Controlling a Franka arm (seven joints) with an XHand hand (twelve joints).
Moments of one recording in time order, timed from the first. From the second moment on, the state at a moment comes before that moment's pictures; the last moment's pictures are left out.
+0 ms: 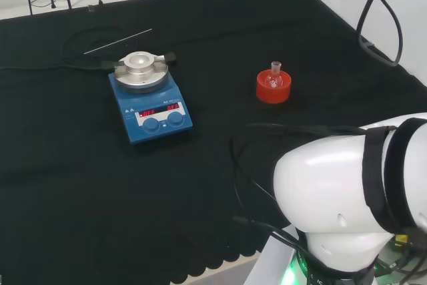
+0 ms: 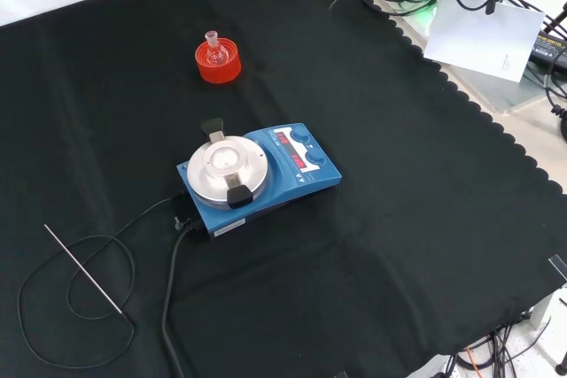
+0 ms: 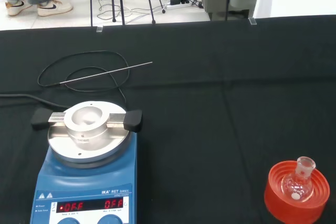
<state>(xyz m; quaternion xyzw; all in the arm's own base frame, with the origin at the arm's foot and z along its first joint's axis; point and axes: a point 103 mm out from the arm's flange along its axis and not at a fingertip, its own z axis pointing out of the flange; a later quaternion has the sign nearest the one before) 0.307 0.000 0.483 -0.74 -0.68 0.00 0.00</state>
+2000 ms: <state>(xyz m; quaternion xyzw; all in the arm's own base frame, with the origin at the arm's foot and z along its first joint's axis) 0.392 -0.086 0.354 -0.78 -0.62 0.02 0.07</state>
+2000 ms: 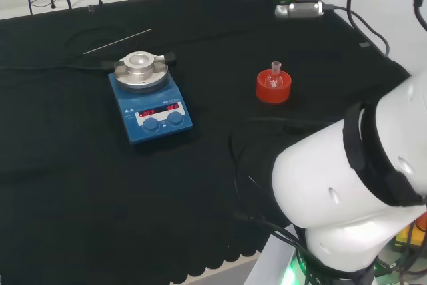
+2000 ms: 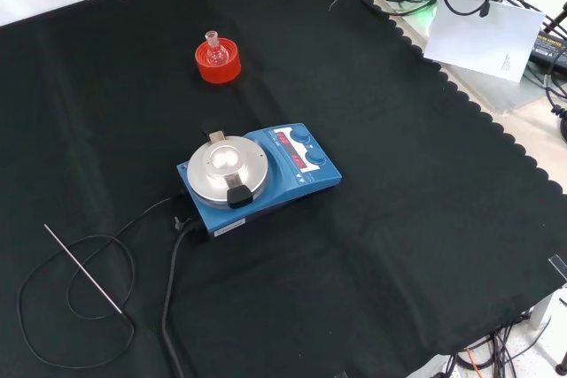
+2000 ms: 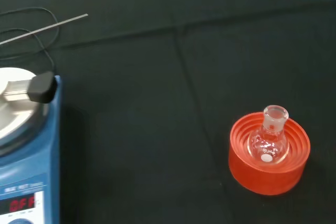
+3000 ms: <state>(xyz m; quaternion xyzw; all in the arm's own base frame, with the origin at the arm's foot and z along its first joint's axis) 0.442 -0.159 0.241 -0.82 -0.57 -0.02 0.08</state>
